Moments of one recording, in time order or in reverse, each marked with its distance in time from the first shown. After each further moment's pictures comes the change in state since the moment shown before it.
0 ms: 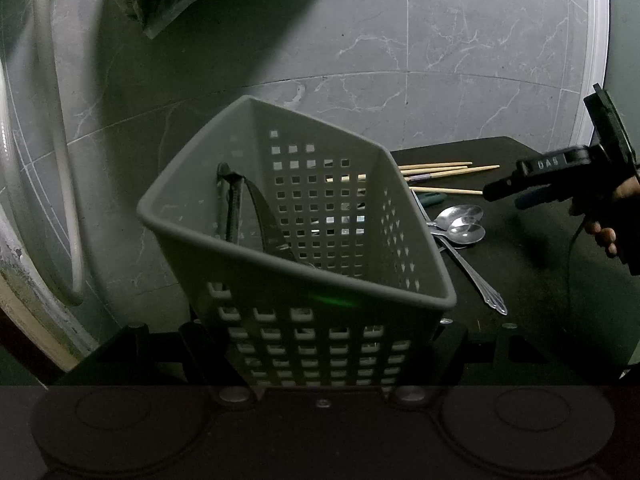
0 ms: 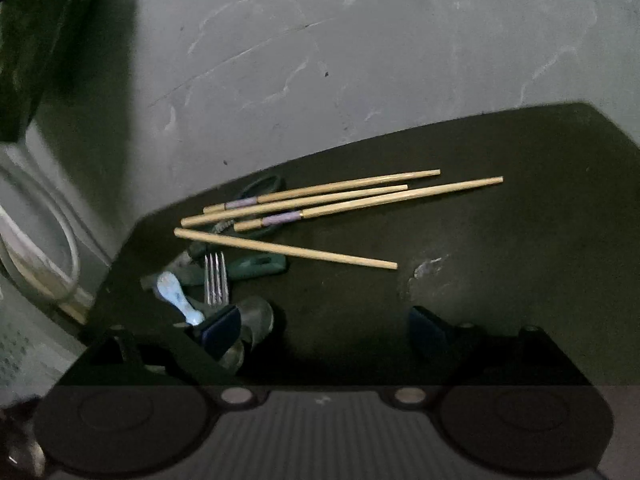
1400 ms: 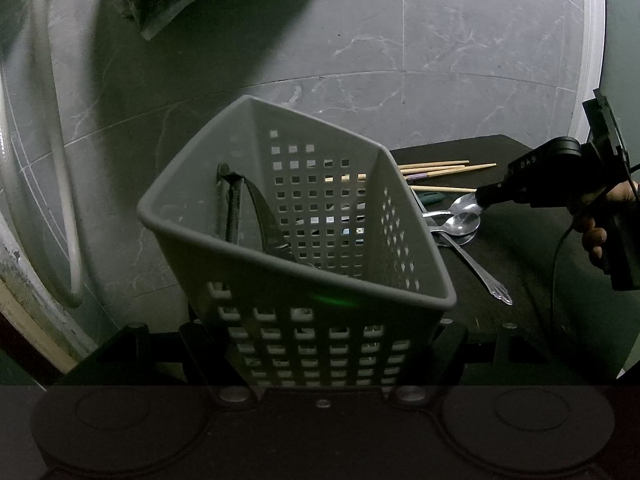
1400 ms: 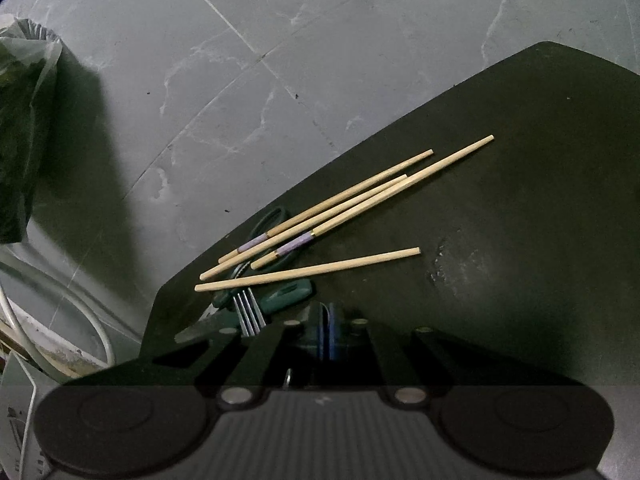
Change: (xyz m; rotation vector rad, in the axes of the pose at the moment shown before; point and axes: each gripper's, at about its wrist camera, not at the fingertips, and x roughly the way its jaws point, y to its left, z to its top) left arm -0.001 -0.003 0.001 0.007 0.005 -0.001; right arm 0.007 0.003 -0.019 0.222 -0.118 0.026
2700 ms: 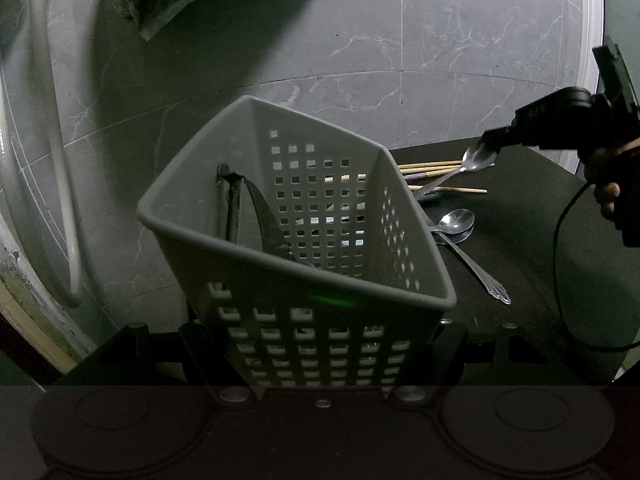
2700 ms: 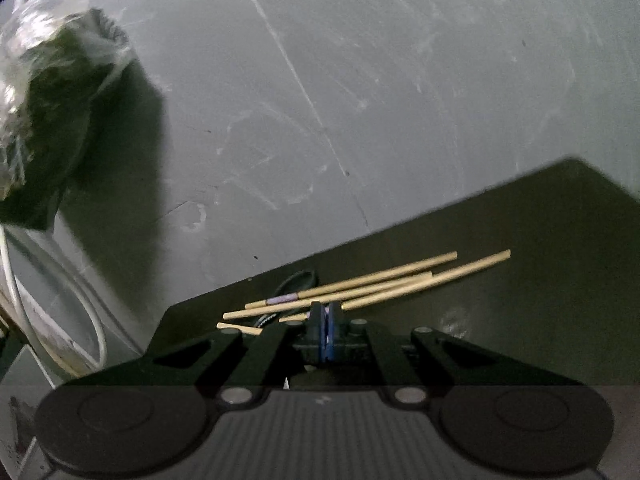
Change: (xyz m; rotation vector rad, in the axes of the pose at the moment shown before) left arm 0.000 -0.001 0.001 0.000 -0.001 -0.002; right arm -0.039 0.049 0.026 -0.246 -0.152 -0.051
